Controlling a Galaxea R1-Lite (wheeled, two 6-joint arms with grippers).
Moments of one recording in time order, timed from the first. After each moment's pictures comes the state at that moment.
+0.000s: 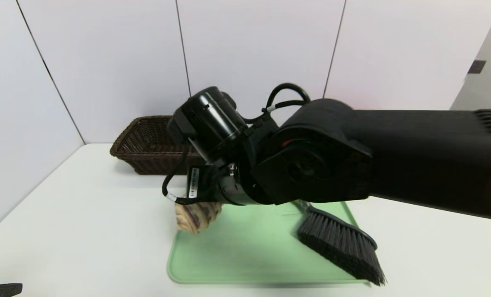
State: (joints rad) left arm -0.60 0.79 -0.85 0.68 -0.02 -0.43; right arm 1.01 2.14 -1.96 0.57 -0.32 0.68
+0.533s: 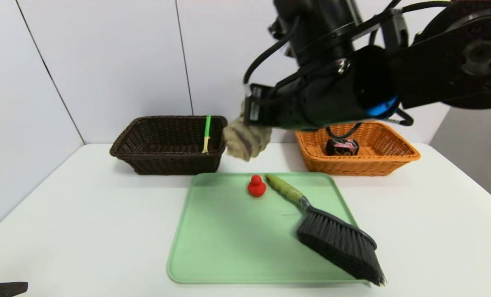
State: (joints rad) left arm -0.60 0.81 -0.85 0.67 -0.02 -0.43; right arm 0.86 1.92 -1.96 0.54 -0.36 0.50
